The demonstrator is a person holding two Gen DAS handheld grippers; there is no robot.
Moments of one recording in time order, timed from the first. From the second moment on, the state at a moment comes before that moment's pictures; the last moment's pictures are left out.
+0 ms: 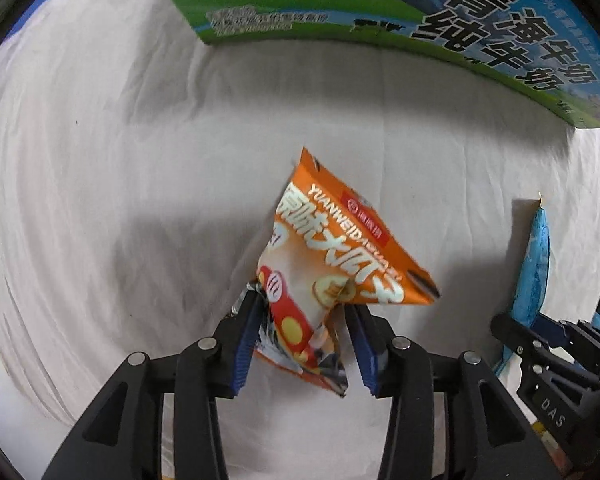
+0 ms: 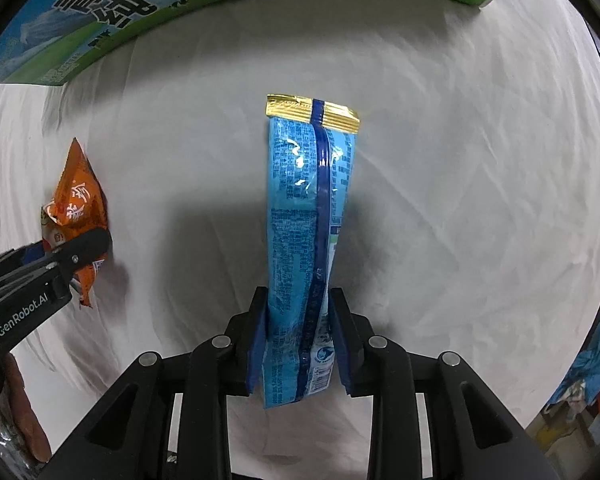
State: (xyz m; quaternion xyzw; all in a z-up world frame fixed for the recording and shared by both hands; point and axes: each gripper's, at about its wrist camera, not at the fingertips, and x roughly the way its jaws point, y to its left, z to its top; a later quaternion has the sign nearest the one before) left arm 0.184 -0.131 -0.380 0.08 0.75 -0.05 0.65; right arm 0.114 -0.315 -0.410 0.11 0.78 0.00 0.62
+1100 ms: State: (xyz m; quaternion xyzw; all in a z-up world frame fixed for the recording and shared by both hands) left arm 0.154 -0.172 -0.383 0.11 0.76 -0.08 0.63; right arm 0.103 -0.339 -0.380 0.10 0.78 0.03 0.62
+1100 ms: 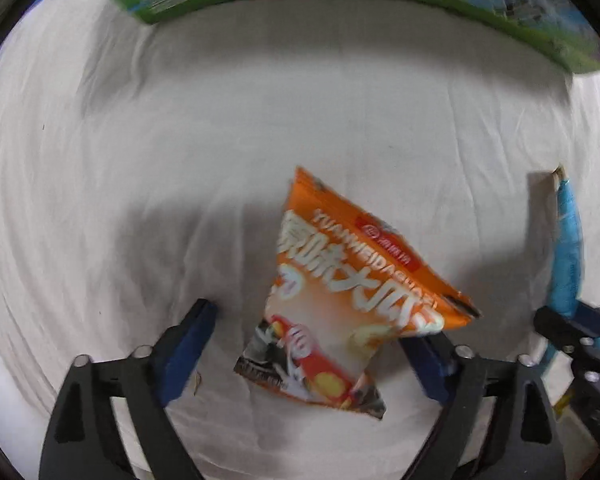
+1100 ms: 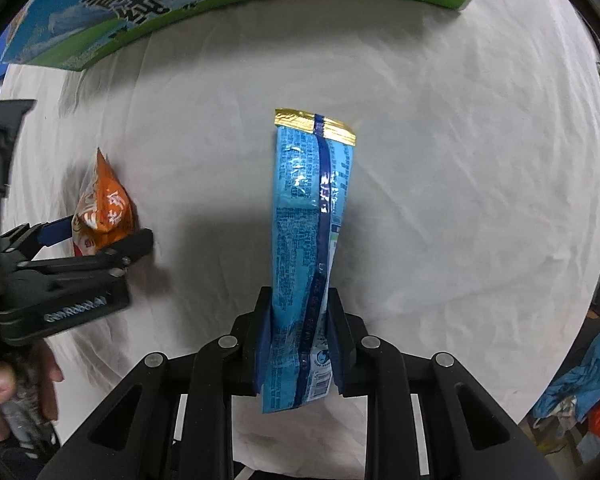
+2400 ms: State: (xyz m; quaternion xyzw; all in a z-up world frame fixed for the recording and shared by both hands) left arm 0.173 -0.108 -0.201 0.01 0.68 -0.14 0.72; right arm 0.118 -0.354 -0.277 0.15 0.71 0.08 0.69
